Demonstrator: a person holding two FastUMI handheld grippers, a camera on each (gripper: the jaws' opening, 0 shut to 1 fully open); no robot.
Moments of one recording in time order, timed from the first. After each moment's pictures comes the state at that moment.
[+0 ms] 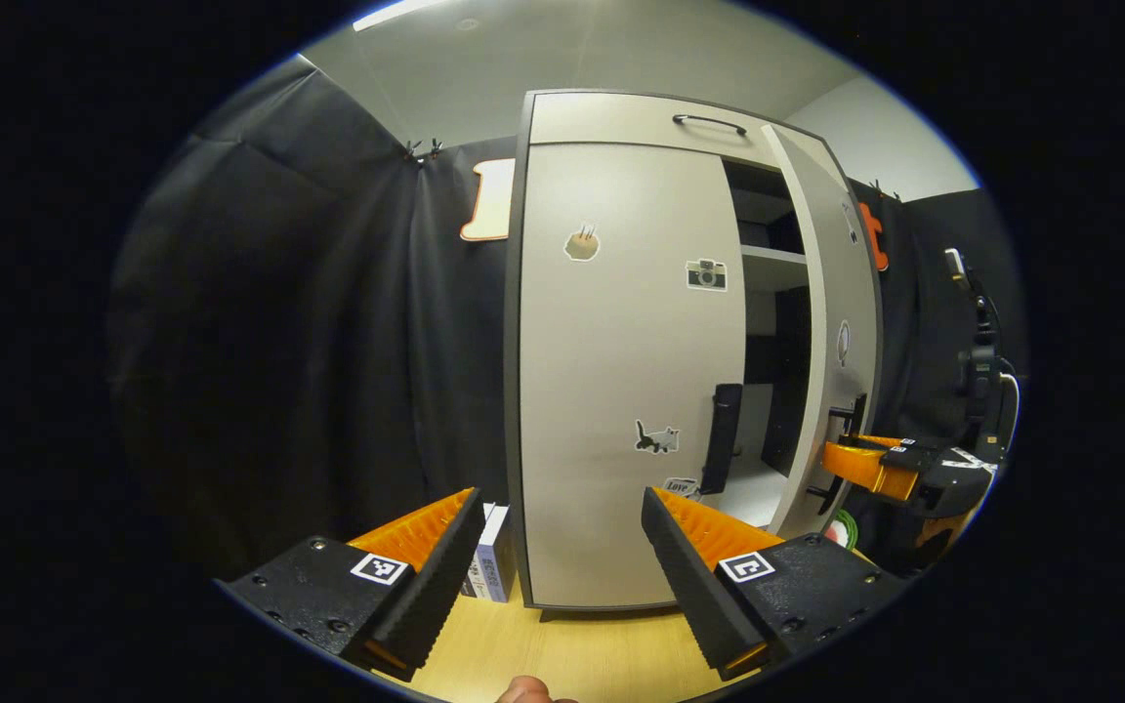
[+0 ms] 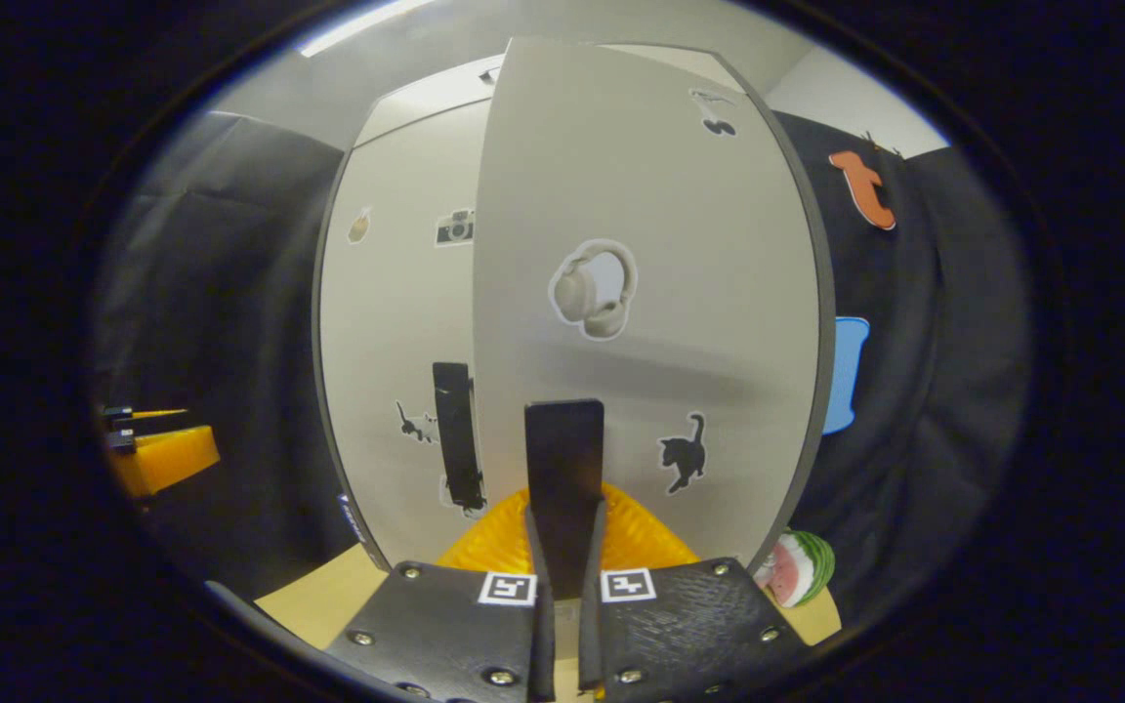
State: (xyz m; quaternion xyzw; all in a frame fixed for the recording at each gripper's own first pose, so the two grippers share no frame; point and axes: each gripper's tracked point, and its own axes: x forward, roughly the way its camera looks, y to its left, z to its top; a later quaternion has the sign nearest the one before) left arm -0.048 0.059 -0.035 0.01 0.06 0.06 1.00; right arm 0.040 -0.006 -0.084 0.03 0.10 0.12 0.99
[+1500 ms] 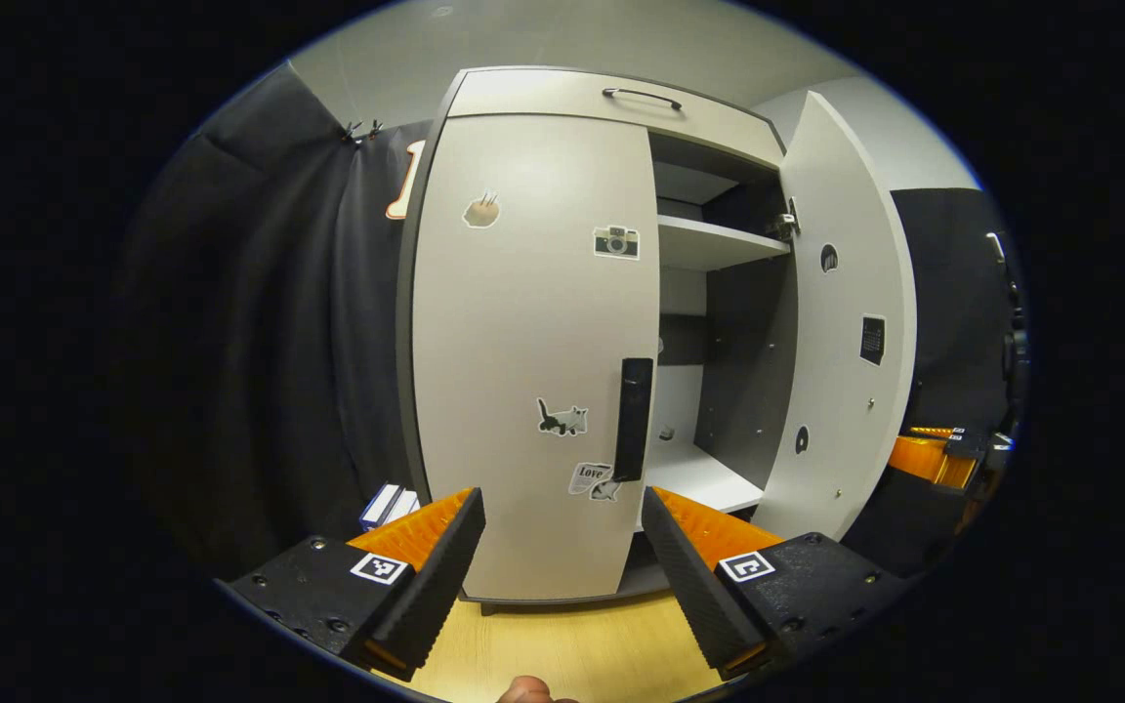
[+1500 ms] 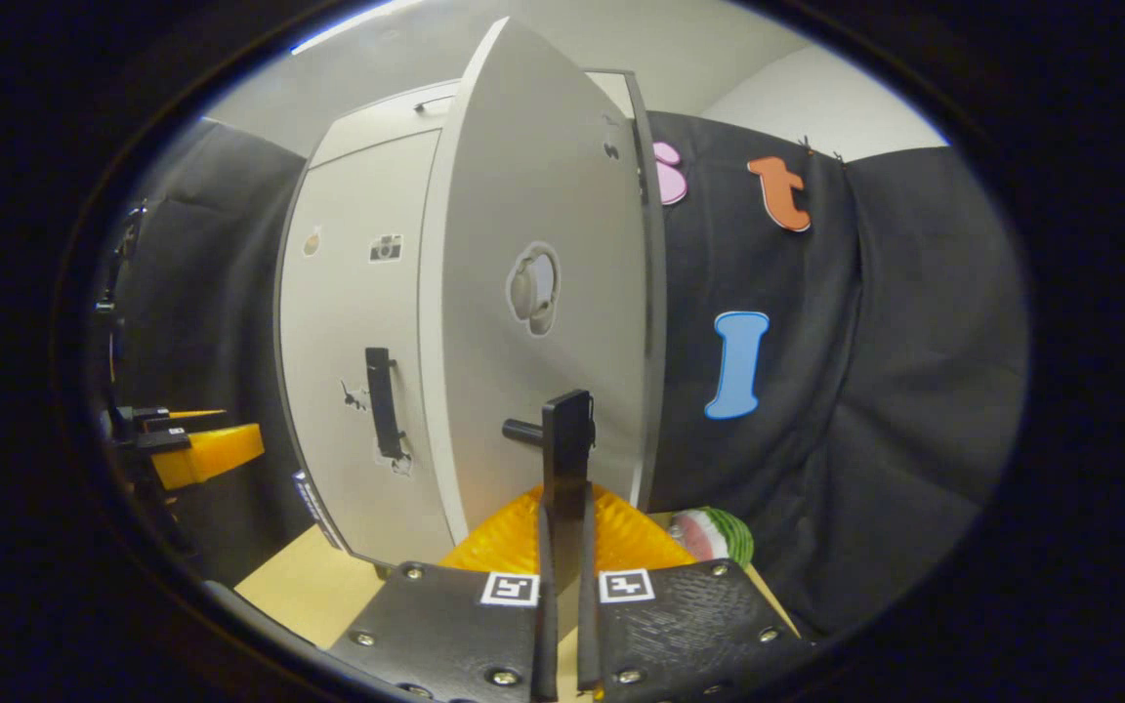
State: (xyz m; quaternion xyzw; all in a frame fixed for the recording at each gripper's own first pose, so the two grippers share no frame) left arm -0.029 -0.011 -0.059 0.00 0.08 -0.03 1.00; right arm -0.005 -0.083 -0.081 0.03 0.10 0.03 0.99
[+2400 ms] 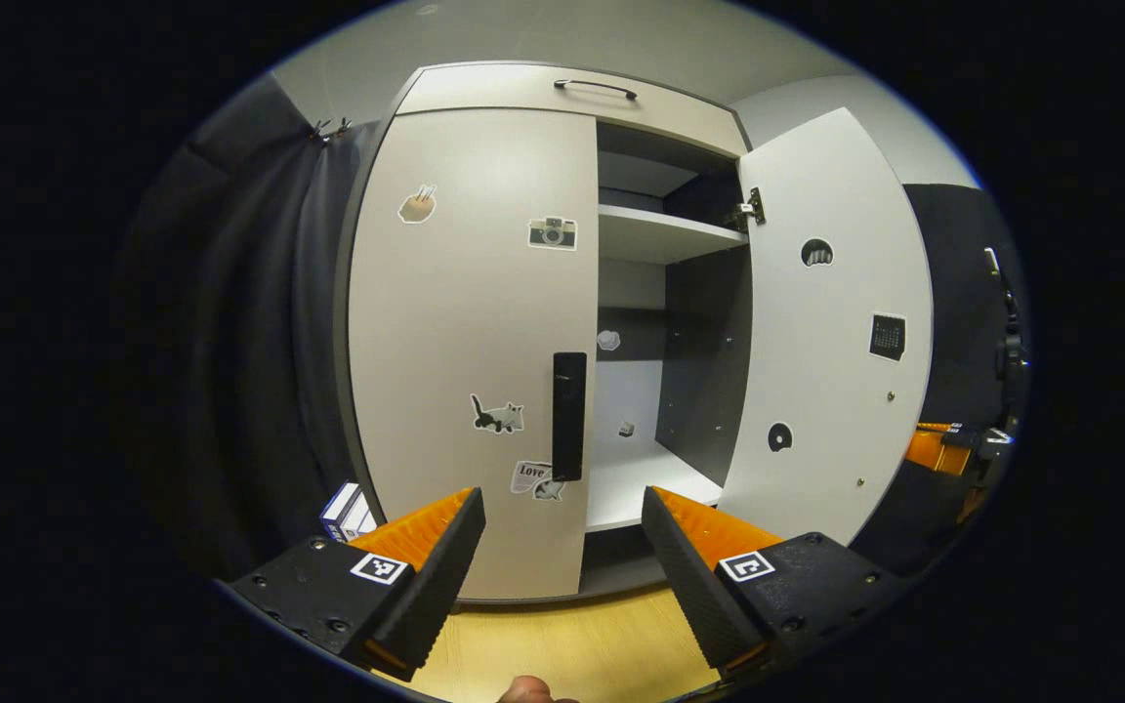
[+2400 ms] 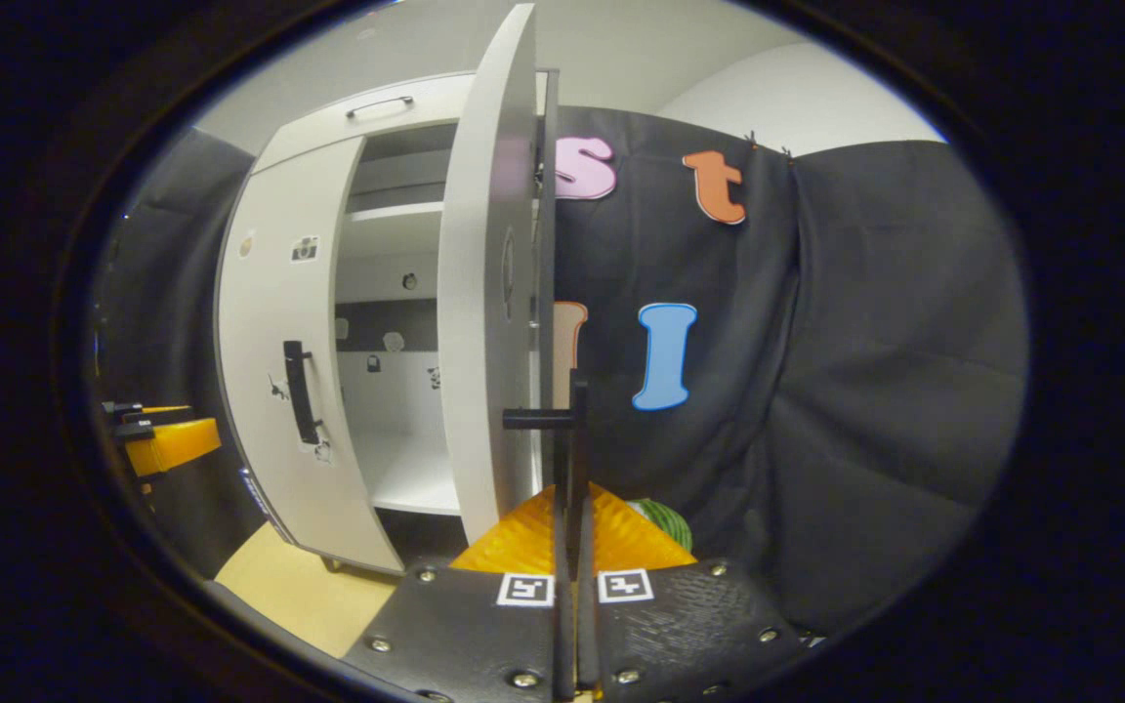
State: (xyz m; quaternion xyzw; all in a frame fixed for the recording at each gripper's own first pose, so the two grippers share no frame) left arm -0.023 -0.061 -0.065 0.00 0.09 -0.07 0.99; right arm -0.012 -0.148 -0.090 0.02 0.11 -0.05 0.99
